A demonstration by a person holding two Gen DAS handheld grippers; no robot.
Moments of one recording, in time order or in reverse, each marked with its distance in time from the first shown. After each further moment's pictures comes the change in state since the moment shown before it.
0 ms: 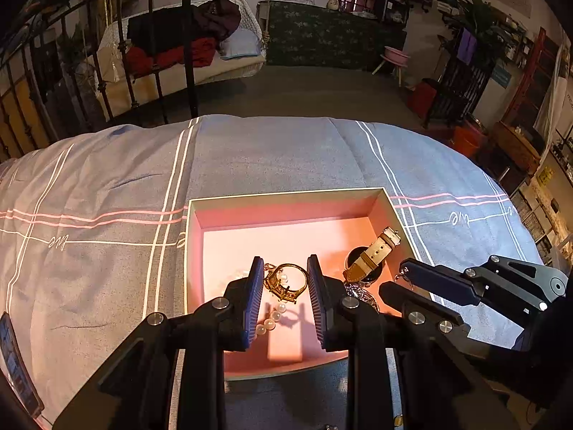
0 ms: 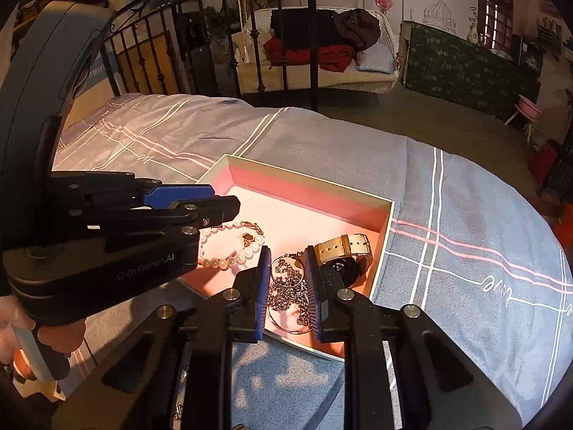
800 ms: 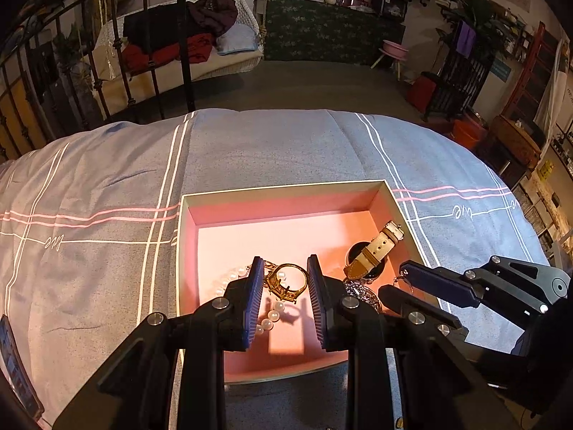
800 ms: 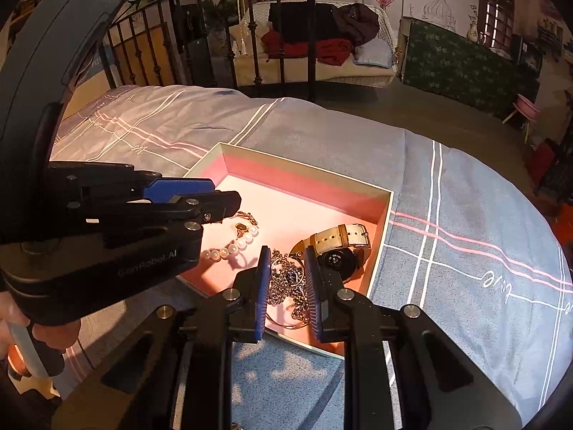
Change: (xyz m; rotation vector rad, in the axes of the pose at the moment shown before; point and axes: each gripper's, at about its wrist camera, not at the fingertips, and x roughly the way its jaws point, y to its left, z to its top) left arm 0.009 -0.001 -0.001 0.008 0.018 0.004; right arm 0.007 -0.001 -0.003 -0.007 0.025 -0.015
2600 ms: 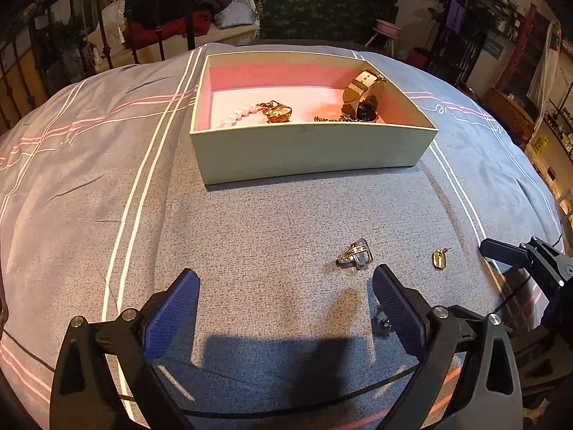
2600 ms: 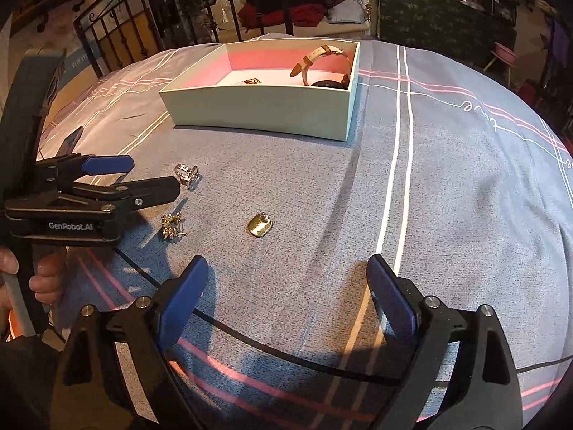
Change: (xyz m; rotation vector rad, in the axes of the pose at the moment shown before) left arm -0.024 0.009 -0.144 0.030 0.067 -0.010; right arm -0.044 0.023 -0.154 0.133 0.092 -0.013
